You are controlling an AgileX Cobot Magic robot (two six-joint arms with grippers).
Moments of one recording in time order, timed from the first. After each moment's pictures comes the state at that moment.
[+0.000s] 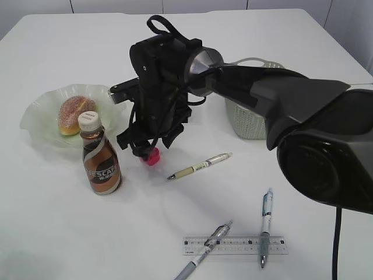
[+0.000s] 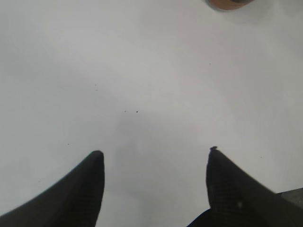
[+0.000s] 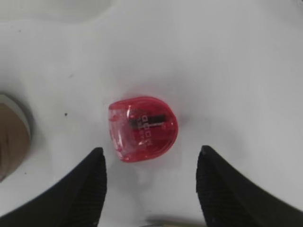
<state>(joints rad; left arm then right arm) -0.08 1.23 -0.78 -0.22 0.93 0.01 0.62 2.56 -2.37 -0.03 1.23 0.03</state>
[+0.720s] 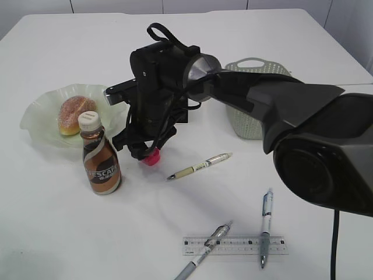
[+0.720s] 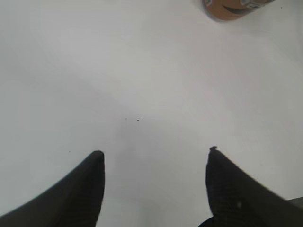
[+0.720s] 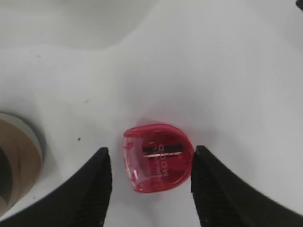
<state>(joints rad) -0.08 1.23 -0.78 -0.22 0.90 0.01 0.62 2.58 -2.37 0.01 1.14 0.00</state>
